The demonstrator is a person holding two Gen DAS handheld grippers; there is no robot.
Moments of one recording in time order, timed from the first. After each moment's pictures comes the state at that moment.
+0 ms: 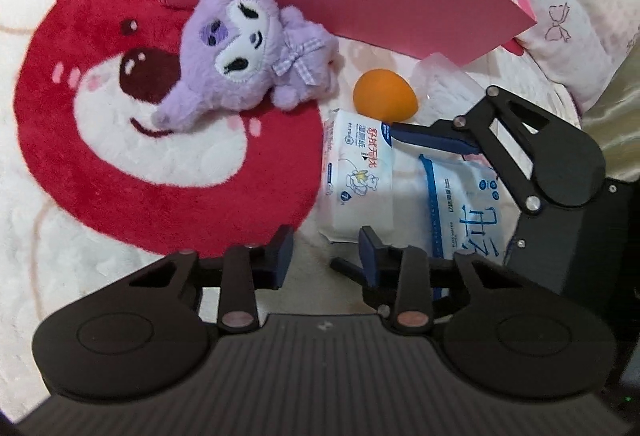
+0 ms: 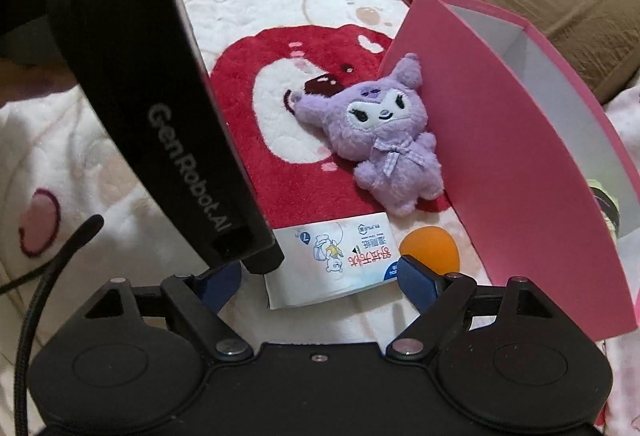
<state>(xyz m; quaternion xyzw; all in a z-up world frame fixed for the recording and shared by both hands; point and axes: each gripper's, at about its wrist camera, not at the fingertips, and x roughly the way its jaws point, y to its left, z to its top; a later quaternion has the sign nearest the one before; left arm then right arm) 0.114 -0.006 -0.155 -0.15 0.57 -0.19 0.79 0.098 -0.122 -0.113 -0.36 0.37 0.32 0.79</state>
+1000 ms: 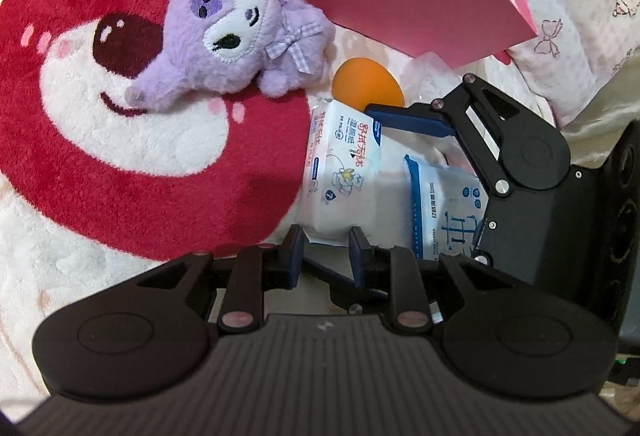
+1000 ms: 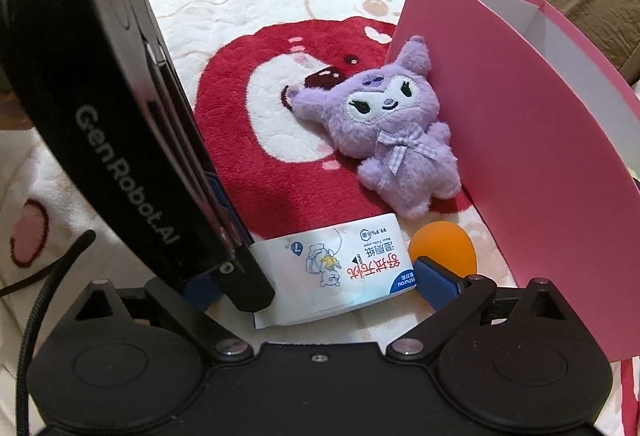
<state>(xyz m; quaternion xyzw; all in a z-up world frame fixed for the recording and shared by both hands) 0.121 -0.001 -0.173 -0.21 0.57 -0.21 0.76 0.120 -0.136 -0.118 -0.32 0.39 0.36 0.78</state>
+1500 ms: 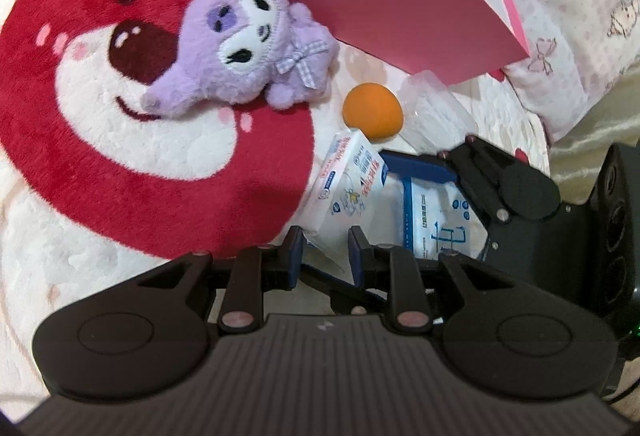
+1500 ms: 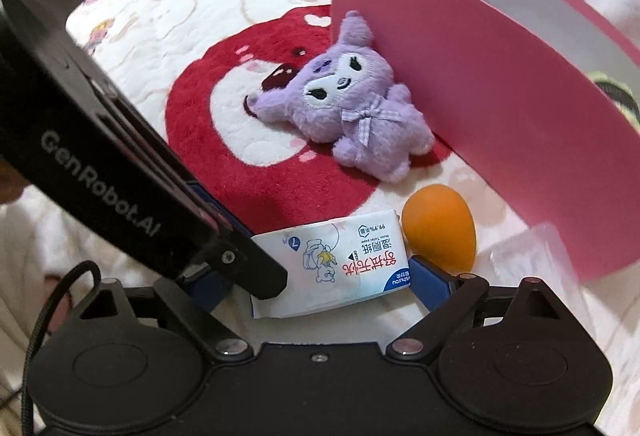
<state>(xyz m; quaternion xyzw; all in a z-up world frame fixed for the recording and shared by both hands) 0.122 0.013 -0.167 -0.24 0.57 -0.21 0.76 0.122 -0.150 -0.106 -0.19 0.45 0.29 0.82</state>
